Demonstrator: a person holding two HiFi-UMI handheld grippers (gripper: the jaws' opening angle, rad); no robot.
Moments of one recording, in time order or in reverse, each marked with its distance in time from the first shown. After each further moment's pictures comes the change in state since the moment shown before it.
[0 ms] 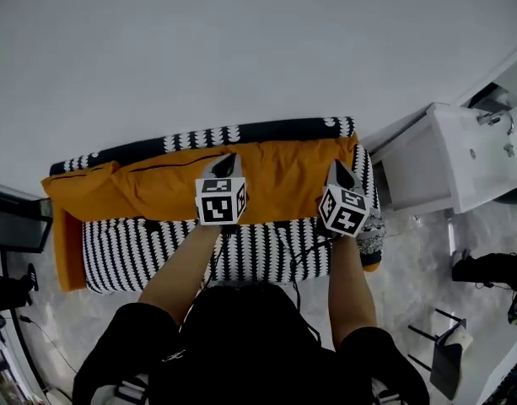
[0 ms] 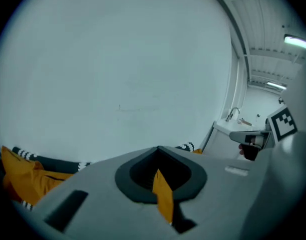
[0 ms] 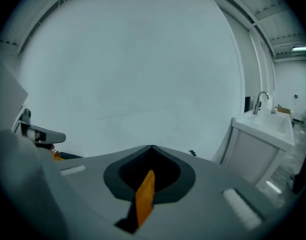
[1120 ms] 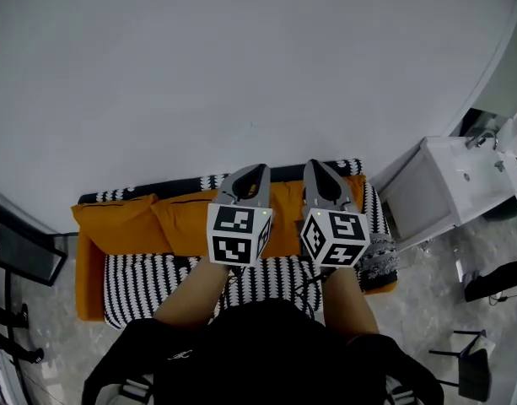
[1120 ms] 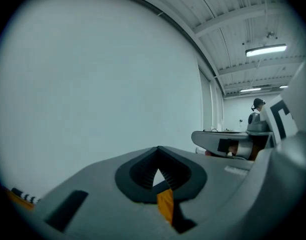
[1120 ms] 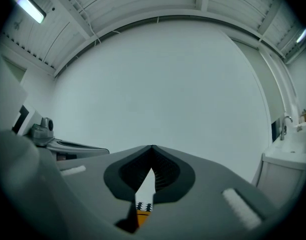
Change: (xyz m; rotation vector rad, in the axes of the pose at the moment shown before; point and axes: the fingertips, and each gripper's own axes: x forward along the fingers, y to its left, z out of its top) left arm -0.225 -0.027 0.142 0.181 -0.350 -0.155; right arm -0.184 0.231 0.167 -0.055 -0.407 0.264
